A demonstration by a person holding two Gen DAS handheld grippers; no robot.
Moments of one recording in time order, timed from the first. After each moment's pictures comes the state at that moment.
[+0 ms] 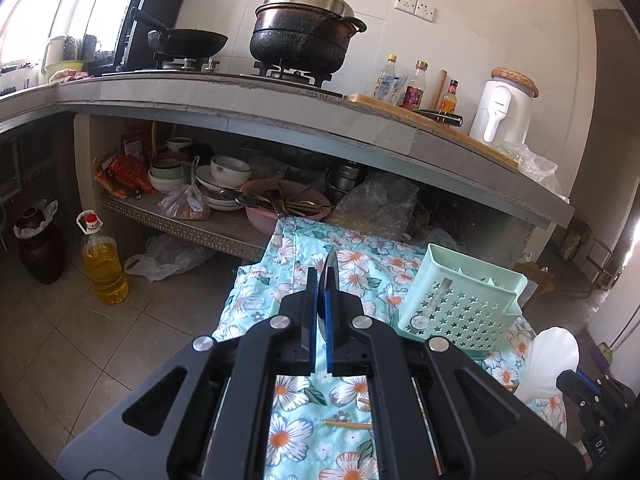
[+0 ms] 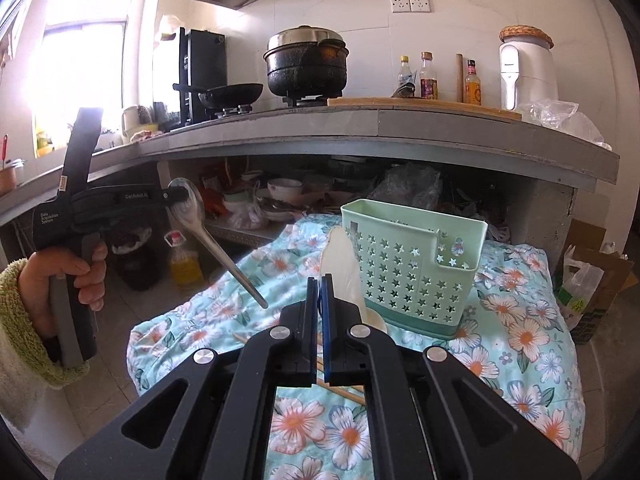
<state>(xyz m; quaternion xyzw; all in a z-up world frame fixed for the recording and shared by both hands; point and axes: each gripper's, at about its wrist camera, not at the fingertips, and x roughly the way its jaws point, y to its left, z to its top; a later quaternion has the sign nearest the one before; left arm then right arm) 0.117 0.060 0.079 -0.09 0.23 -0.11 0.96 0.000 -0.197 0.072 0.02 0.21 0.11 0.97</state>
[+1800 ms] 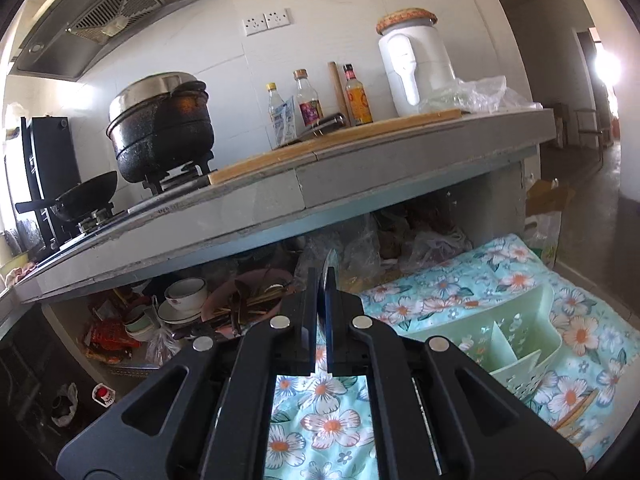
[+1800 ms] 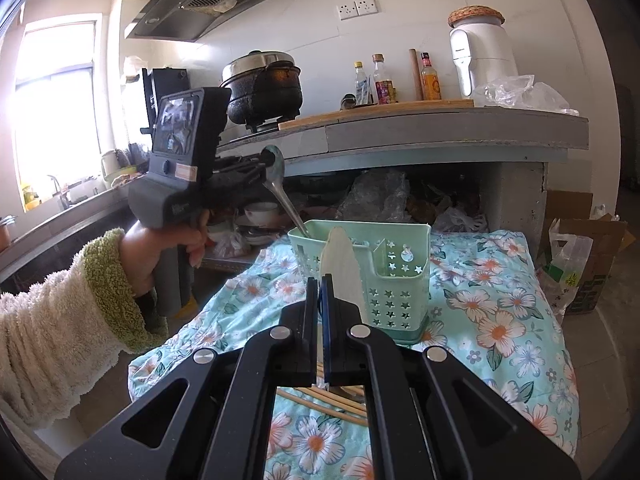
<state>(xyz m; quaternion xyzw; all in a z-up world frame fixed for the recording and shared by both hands) 0.211 -0.131 0.108 0.17 0.14 -0.16 0.96 -0.002 -0.262 0.080 0.09 0.20 0.07 0.97</state>
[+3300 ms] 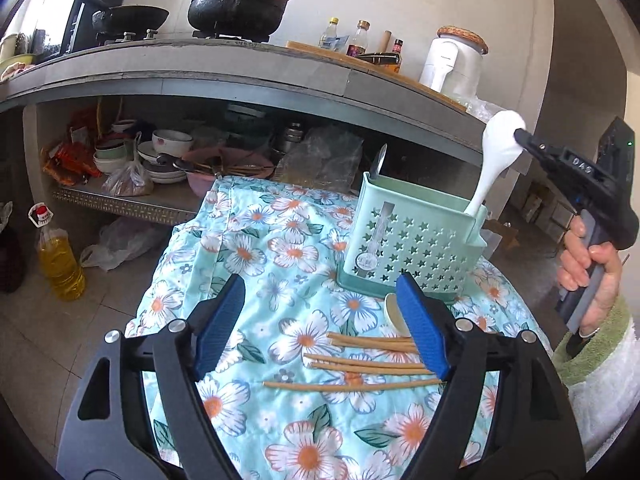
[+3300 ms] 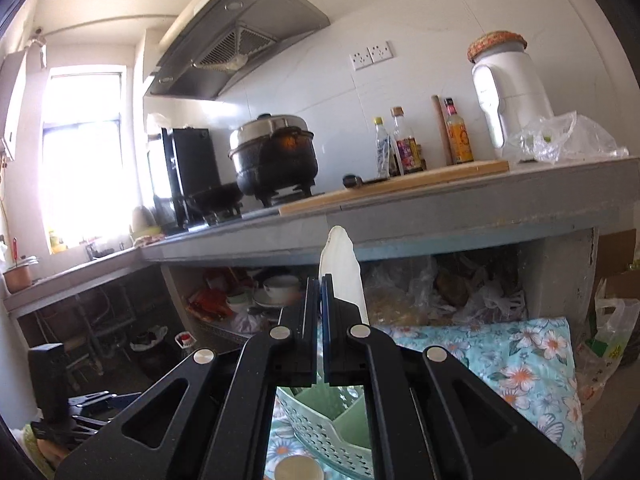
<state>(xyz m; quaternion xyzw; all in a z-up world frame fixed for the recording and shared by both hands) 0.101 0.011 0.020 -0.07 0.27 -0.21 0.94 0.122 -0.336 0.107 0.12 0.11 0.14 0.98</state>
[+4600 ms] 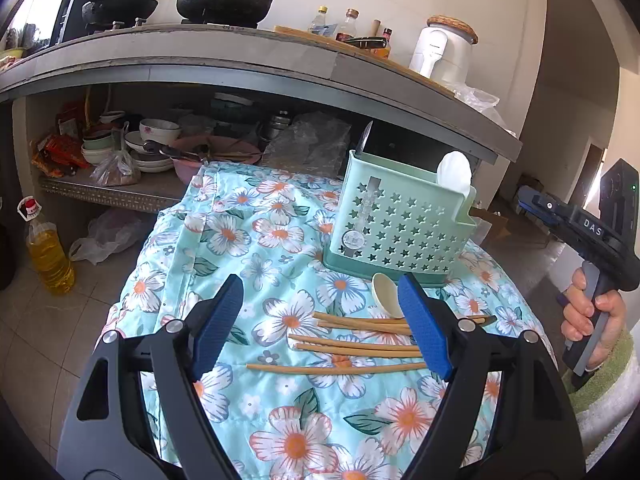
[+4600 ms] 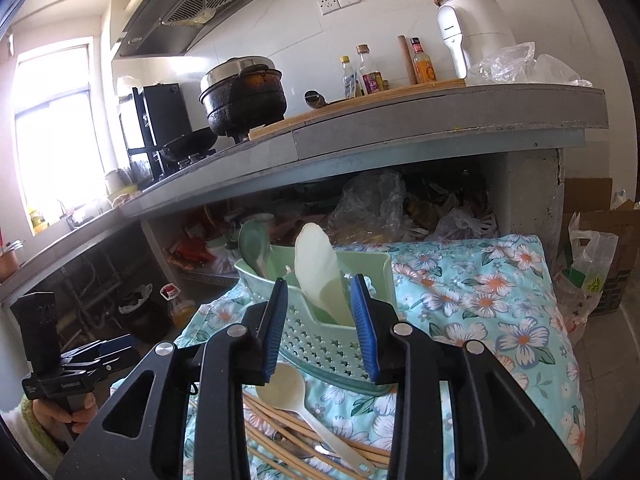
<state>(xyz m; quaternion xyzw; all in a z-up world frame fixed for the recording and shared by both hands) 0.098 0.002 0.004 -0.07 0.28 -0.23 0.93 0.070 -0.341 0.060 0.13 0.20 0.11 0.96</state>
